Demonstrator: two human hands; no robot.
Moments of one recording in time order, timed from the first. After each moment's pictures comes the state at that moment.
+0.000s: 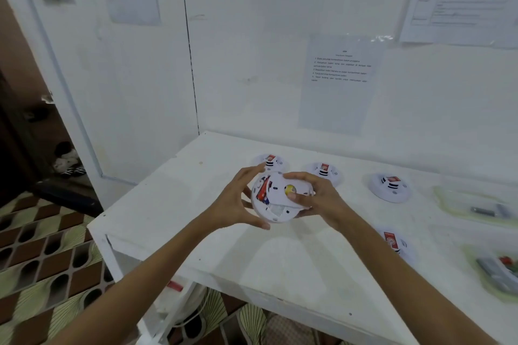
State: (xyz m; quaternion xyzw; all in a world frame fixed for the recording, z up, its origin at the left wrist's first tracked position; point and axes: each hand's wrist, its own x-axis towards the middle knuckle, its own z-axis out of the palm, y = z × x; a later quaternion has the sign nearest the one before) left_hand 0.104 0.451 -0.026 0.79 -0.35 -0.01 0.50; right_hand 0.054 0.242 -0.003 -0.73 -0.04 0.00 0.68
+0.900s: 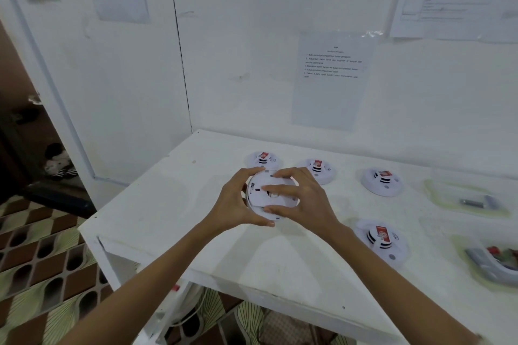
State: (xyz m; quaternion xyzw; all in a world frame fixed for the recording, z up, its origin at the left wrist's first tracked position) left_hand 0.097 0.435 -0.035 0.78 -0.33 0.07 0.53; right_hand 0.054 0.253 -0.022 -0.89 -0.21 -0.31 0.25
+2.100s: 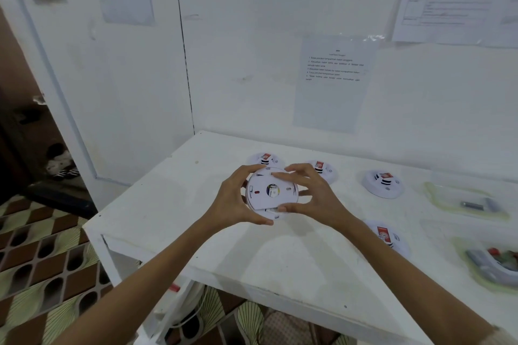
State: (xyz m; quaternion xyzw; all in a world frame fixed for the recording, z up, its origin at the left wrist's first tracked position) left_hand 0.090 0.444 -0.023 0.78 -0.33 0.07 0.52; right_hand 0.058 0.232 -0.016 -0.87 -0.22 -0.16 0.41
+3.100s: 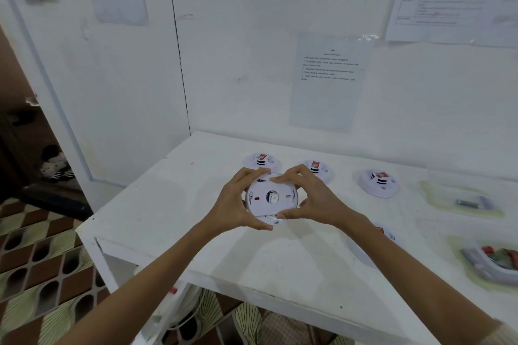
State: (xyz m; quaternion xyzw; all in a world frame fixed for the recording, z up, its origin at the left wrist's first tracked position) left_hand 0.094 0.435 -0.030 0.77 -0.38 0.09 0.50; right_hand 0.058 0.224 -0.008 -0.90 -0.21 -0.11 0.36
